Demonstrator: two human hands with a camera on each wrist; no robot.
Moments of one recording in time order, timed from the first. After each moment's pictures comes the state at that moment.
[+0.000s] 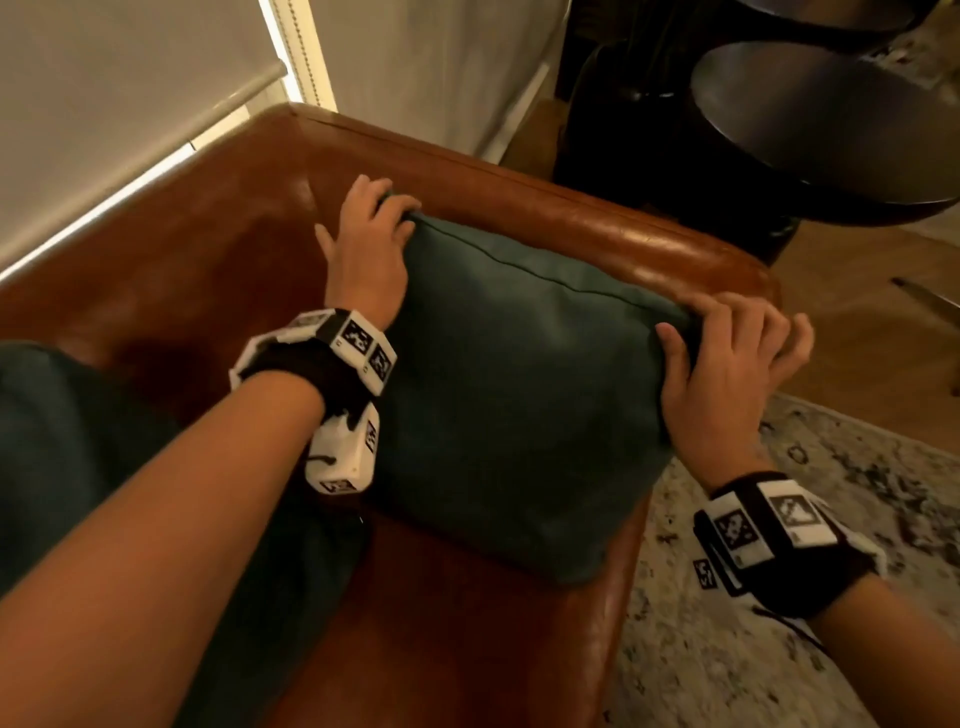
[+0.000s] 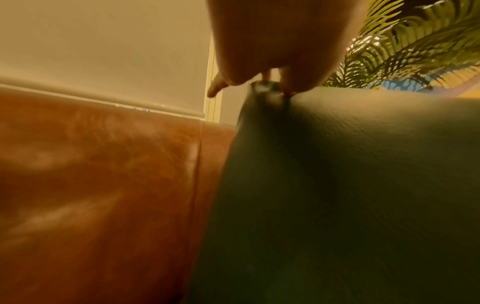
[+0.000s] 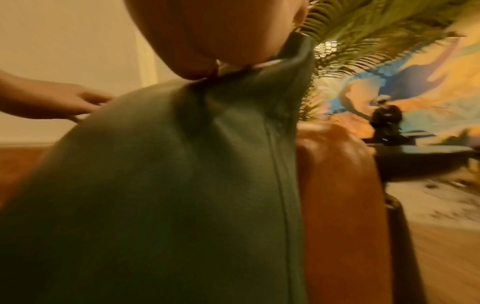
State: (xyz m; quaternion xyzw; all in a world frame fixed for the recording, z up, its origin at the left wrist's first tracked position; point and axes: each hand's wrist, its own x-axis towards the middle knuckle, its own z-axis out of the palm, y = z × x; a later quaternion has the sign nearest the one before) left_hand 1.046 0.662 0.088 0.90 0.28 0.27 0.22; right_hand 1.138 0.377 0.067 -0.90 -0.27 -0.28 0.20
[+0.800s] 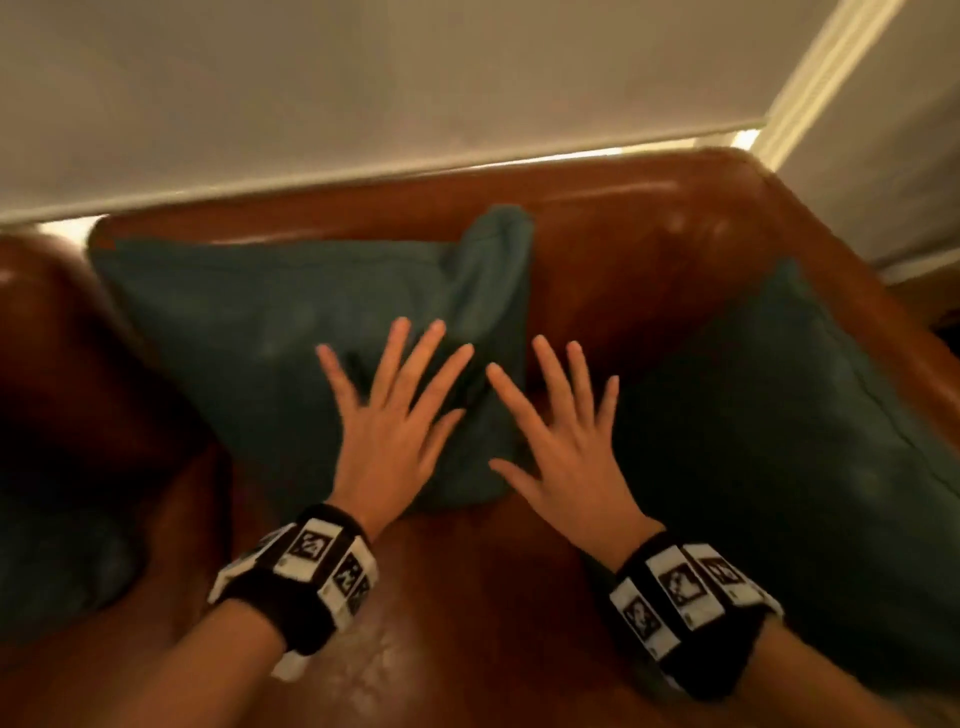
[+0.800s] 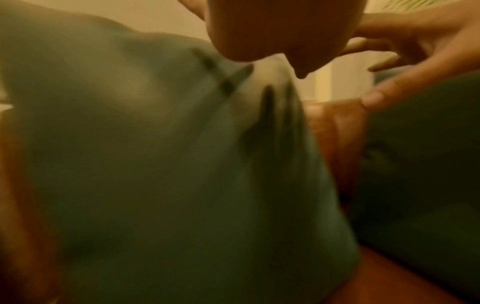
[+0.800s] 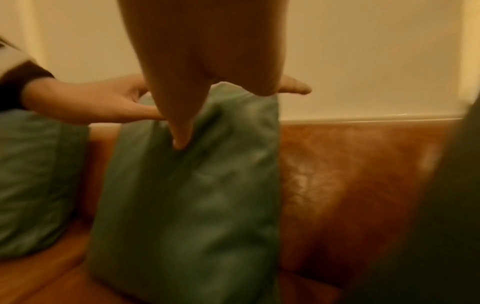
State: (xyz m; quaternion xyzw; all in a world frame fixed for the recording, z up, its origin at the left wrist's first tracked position) left_hand 0.732 0.535 0.055 0.81 0.54 0.20 -0.09; right_hand 0.923 0.512 0.061 -0.58 -0.81 -0.03 0.12
